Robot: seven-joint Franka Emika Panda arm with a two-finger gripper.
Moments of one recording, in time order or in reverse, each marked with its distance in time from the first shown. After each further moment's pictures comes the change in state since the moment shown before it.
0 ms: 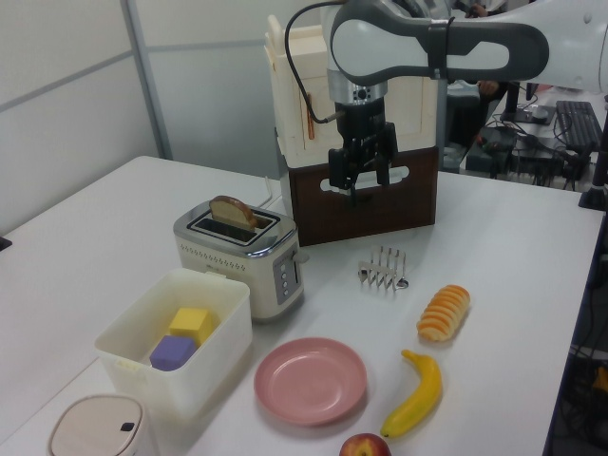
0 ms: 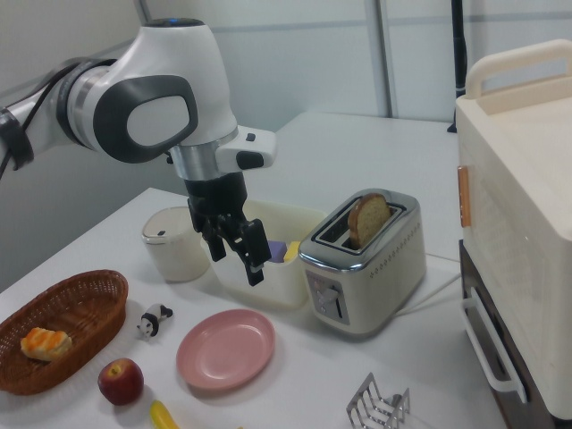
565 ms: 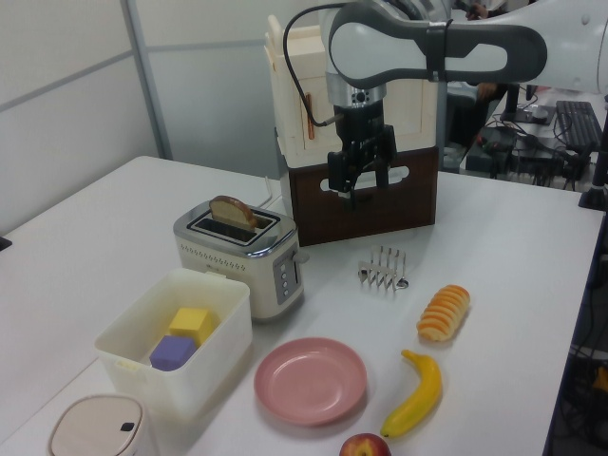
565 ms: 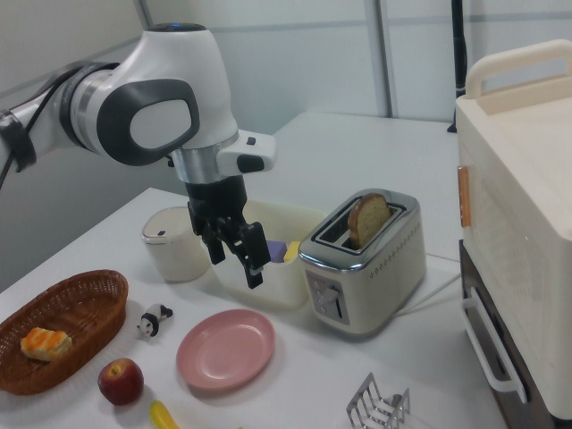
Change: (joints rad) arm 0.003 0.006 0.003 -0.006 0.000 0.000 0.000
